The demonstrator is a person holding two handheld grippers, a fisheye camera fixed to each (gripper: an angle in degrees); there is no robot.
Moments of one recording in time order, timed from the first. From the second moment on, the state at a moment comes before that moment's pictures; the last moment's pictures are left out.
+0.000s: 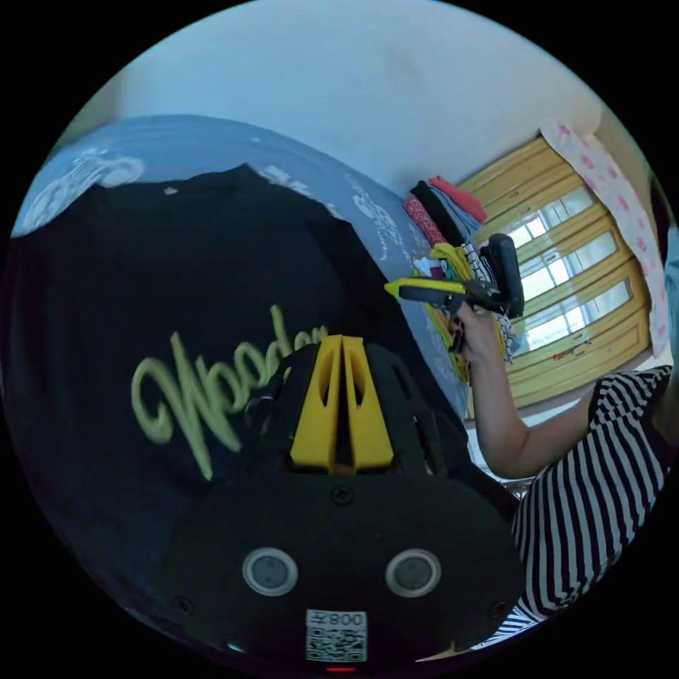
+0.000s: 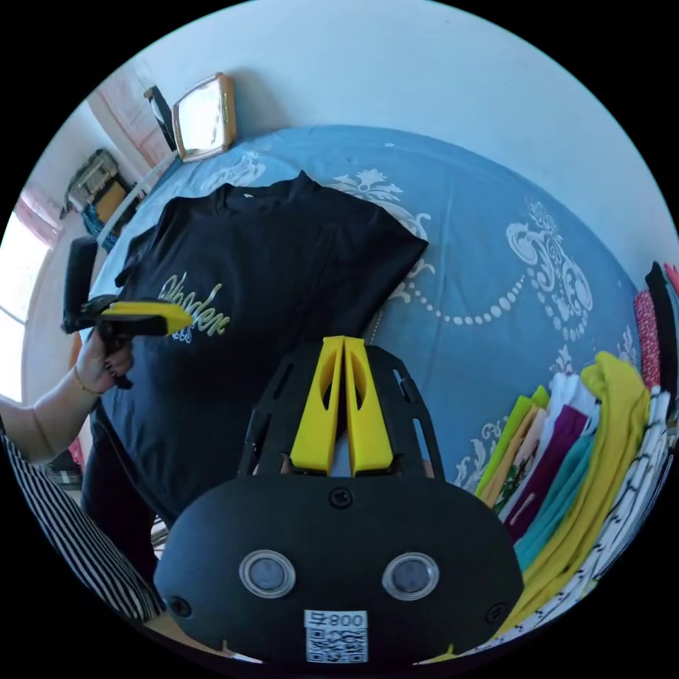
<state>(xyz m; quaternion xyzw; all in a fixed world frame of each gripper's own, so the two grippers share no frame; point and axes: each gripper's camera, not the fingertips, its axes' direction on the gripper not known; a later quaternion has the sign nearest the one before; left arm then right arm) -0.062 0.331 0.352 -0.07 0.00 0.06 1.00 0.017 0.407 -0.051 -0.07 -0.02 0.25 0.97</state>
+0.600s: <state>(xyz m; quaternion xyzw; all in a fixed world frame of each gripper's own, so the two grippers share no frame) -0.148 0.481 0.053 0.05 0.03 -0.07 1.00 -0.042 0.294 -0.061 -0.16 -0.02 0.26 0.95</state>
